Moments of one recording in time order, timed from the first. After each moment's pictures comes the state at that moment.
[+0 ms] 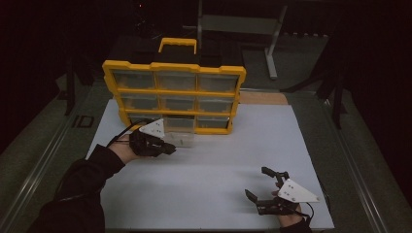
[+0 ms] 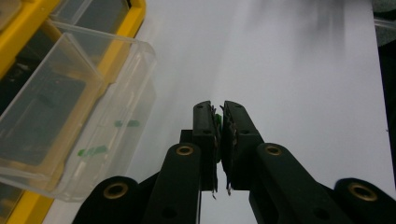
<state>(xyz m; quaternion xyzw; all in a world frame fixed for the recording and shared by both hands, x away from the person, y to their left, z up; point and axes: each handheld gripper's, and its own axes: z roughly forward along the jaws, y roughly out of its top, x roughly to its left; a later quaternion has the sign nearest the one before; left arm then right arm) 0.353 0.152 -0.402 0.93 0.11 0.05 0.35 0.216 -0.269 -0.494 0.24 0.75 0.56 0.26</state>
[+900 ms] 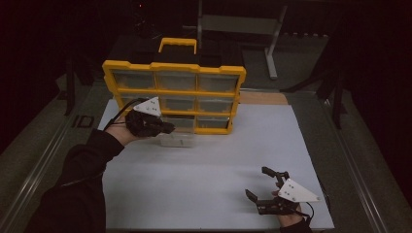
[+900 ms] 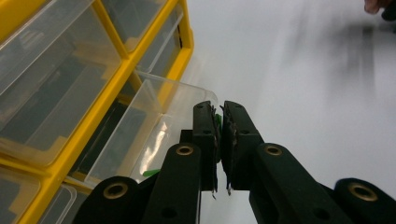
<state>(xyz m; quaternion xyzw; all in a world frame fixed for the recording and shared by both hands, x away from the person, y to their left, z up) 0.382 0.159 -0.364 0.91 0.14 0.10 0.39 0.216 -0.269 -0.494 0.24 0.75 0.56 0.26</state>
